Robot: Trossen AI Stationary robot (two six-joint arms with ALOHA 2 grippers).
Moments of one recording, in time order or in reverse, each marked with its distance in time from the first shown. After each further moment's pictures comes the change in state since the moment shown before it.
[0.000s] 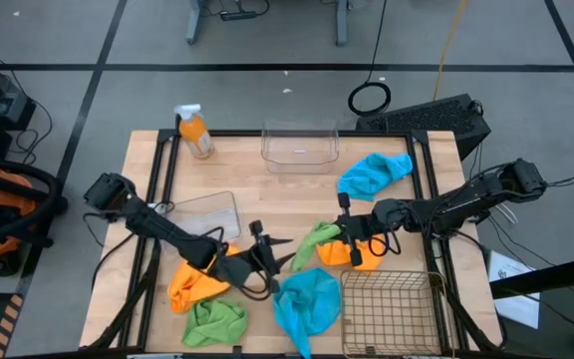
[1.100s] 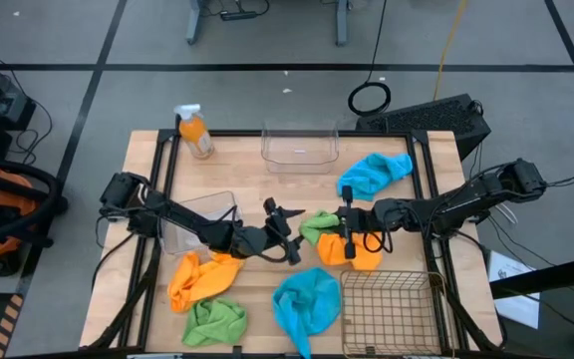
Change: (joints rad) left arm 0.202 0.103 0.000 0.267 0.085 0.009; right arm 0.000 0.001 0.000 -0.012 0.154 0.110
